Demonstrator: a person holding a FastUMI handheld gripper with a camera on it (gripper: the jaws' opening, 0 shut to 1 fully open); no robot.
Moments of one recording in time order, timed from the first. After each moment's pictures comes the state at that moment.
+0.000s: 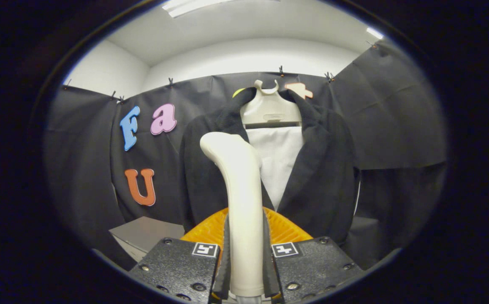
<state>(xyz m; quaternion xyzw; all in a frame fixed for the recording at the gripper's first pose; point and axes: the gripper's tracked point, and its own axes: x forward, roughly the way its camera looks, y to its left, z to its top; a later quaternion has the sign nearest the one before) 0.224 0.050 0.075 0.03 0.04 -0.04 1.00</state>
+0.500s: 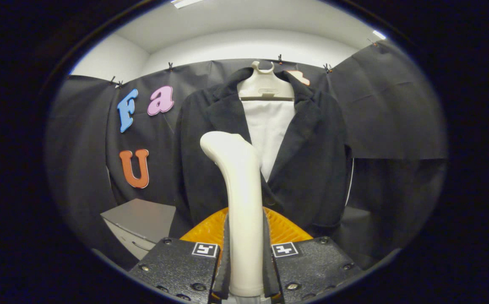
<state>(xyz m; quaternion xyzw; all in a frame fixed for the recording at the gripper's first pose) 0.201 0.043 0.022 0.01 0.10 -0.06 0.99</state>
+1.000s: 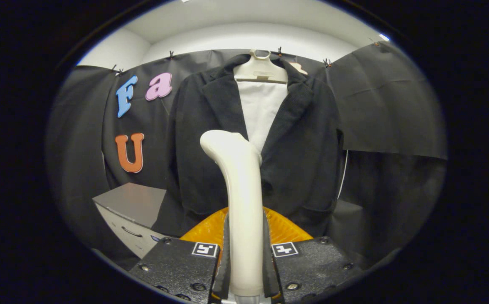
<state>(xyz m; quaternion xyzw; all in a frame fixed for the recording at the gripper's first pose) 0.177 0.019 -0.015 -0.01 0.13 -0.07 0.99</state>
